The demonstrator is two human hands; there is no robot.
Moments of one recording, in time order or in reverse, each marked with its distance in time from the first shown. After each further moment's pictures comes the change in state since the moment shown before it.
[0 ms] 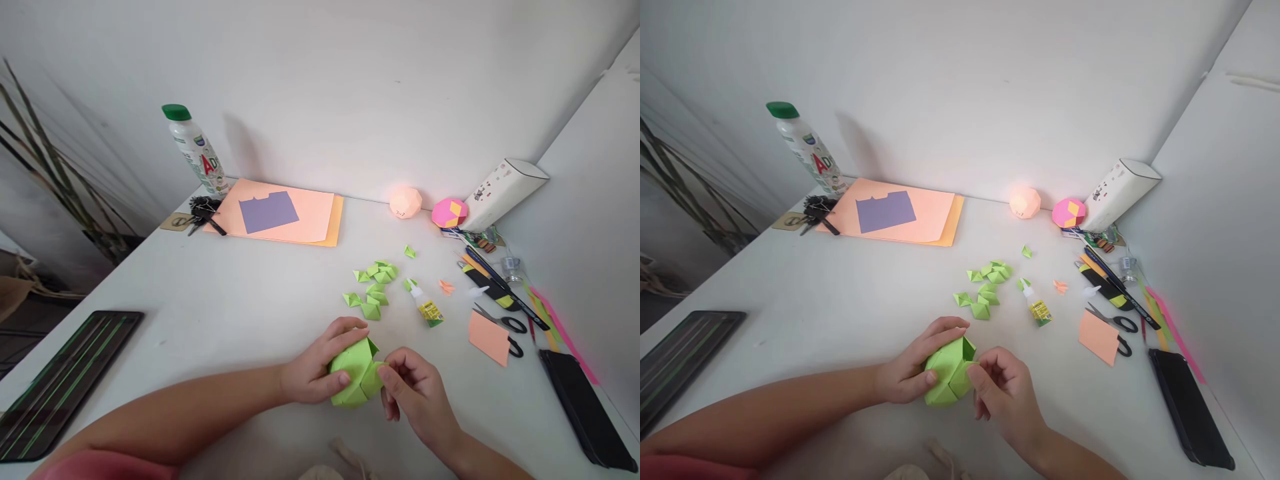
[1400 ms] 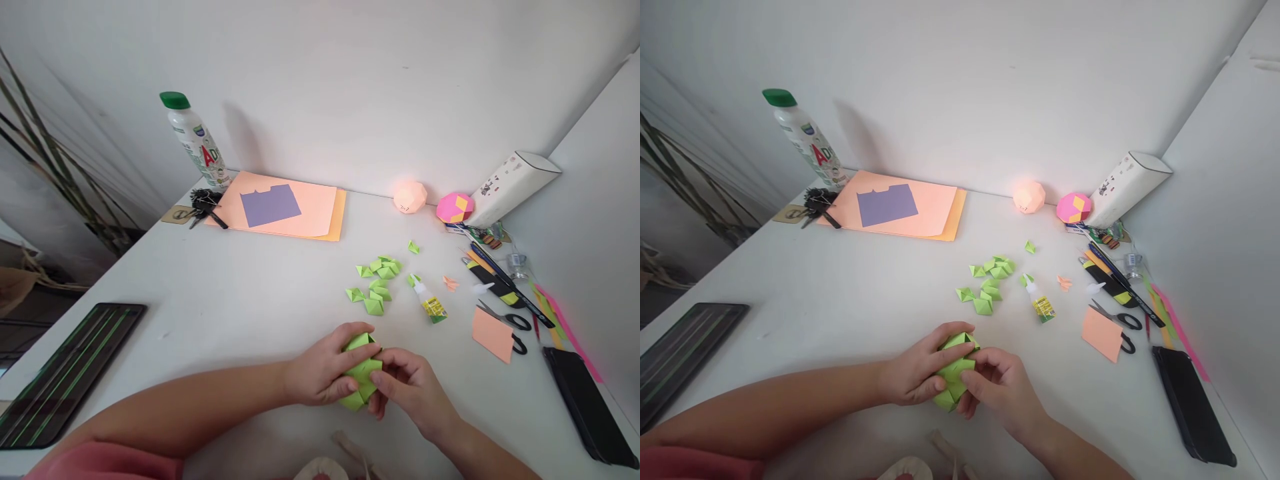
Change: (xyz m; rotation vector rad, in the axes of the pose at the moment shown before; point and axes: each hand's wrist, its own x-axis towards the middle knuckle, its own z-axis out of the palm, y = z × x) left_hand -0.002 0.001 0.003 0.265 -0.132 0.057; right_hand 0.008 -0.003 0.003 0.127 -0.185 0.117
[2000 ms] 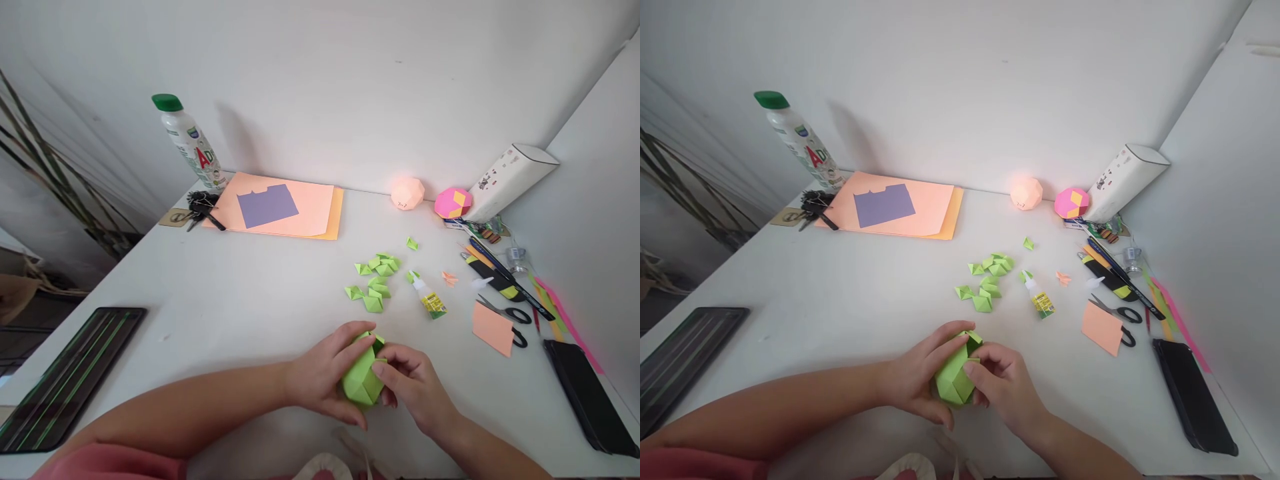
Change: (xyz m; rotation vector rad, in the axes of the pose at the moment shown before) left_hand -0.002 0.000 0.008 0.068 0.056 0.047; right_hand -0.001 0.001 0.000 -0.037 0.080 -0.019
